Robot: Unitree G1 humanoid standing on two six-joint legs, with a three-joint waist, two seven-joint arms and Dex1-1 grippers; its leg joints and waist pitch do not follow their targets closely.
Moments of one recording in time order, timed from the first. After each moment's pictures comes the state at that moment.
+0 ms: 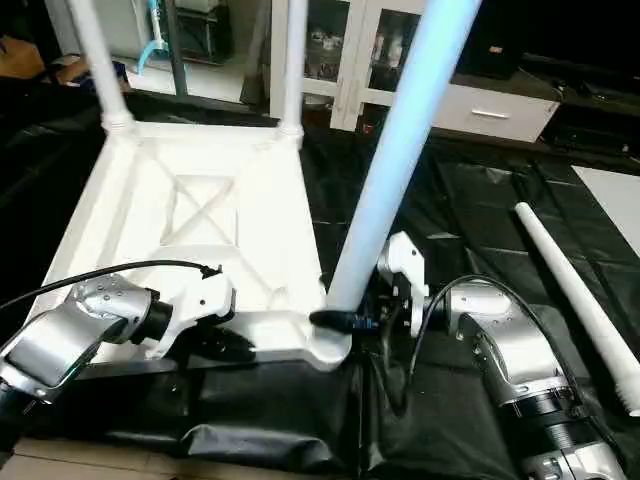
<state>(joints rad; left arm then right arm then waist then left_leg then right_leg) -0.42 0.62 -0.45 0.01 -0.11 0.50 -1.25 -0.34 -0.53 0.19 0.16 0.43 0.24 1.25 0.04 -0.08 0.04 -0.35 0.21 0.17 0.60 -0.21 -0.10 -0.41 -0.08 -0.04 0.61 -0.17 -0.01</state>
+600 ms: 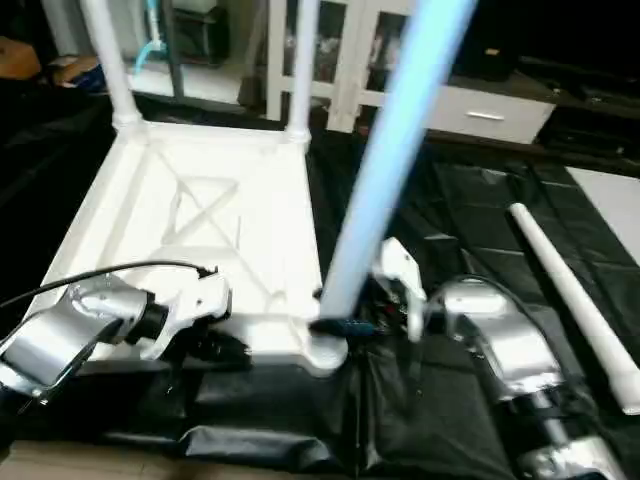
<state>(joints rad) -0.45 0.57 -0.43 0.02 -0.07 0.61 -1.14 -0.39 -0.48 0.20 0.25 0.35 0.22 1.13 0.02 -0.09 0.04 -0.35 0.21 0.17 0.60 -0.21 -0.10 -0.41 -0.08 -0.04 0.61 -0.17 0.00</state>
